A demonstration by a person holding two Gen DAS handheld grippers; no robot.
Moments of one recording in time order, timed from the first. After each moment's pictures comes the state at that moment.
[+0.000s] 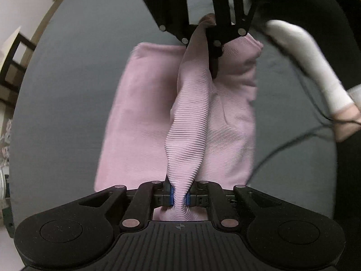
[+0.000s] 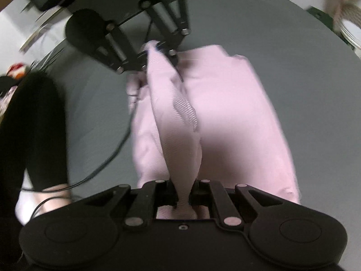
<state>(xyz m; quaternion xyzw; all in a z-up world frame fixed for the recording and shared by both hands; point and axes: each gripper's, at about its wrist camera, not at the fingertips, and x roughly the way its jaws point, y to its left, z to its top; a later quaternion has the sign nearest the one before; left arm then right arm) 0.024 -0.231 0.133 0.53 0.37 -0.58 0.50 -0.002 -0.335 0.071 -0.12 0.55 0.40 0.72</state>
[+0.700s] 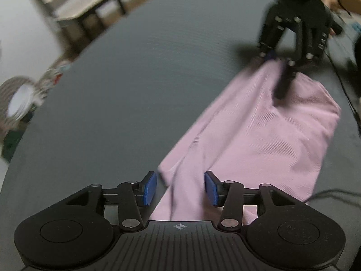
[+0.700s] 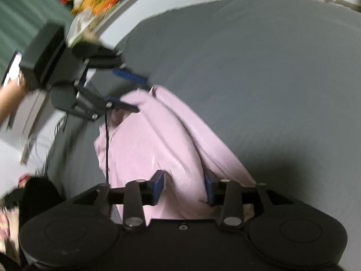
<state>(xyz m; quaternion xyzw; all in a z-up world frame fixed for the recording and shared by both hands) 0.096 -0.183 0.120 0.37 0.41 -0.45 0.70 0.021 -0.457 0.041 0.16 0.51 0.32 0.78</state>
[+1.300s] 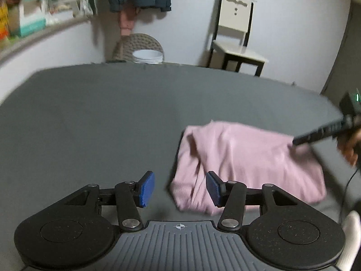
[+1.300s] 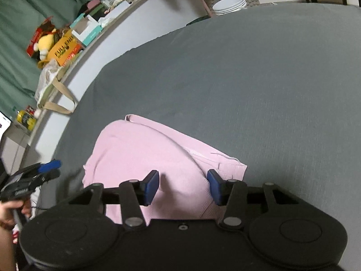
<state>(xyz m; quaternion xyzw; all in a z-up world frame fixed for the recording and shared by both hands) -0.050 -0.008 0.128 0.01 0.38 -0.19 0.90 -0.021 -0.440 0.015 0.22 0.47 0.19 0.83</state>
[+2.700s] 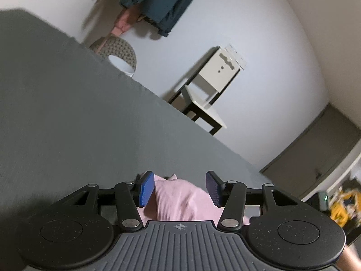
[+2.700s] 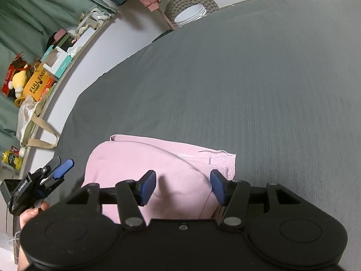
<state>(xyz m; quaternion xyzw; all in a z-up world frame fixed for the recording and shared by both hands) 0.020 -0.002 0.061 -0.29 0.31 -0.28 0.86 -0.027 -0.443 0.018 0.29 0.46 0.10 0.83</state>
